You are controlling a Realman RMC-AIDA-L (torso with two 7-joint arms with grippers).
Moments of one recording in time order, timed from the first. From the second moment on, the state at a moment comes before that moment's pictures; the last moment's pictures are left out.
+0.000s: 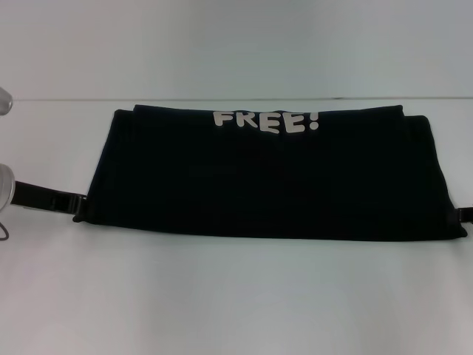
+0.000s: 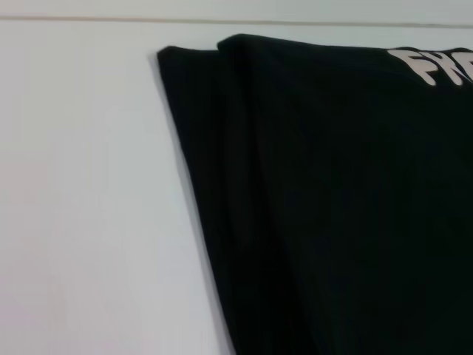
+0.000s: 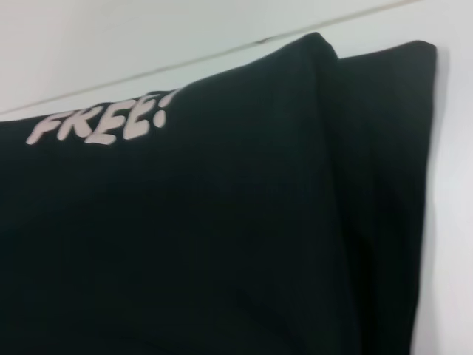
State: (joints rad) left arm -0.66 -2.05 0.66 0.86 2.65 1.27 -2.30; right arm 0.60 1.94 -0.49 -0.57 -2.43 -1.21 2.09
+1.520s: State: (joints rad) left arm -0.73 -2.01 0.45 0.68 2.59 1.53 -2.77; right arm 0.64 1.97 -0.51 -0.71 -2.12 -1.43 1.82
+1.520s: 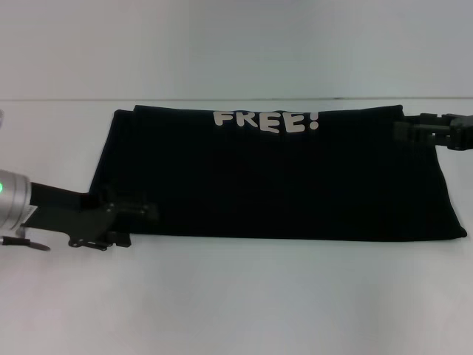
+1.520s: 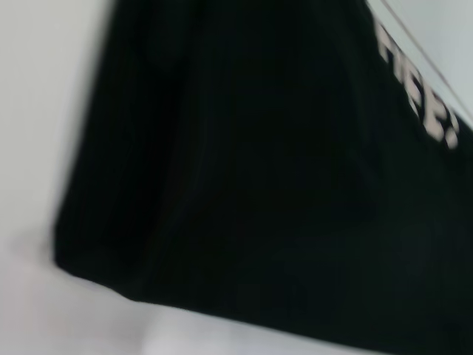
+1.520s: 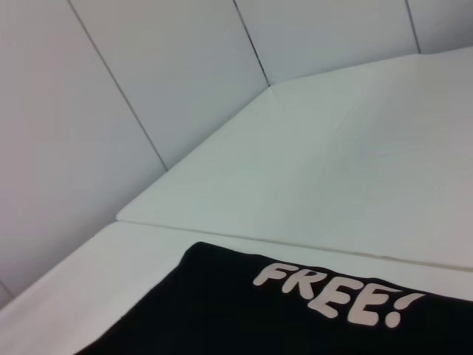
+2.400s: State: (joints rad) left arm -0.65 -2.02 0.27 0.63 2.59 1.37 -2.89; right arm 0.67 1.98 -0.52 -0.71 -2.12 -1.36 1.77
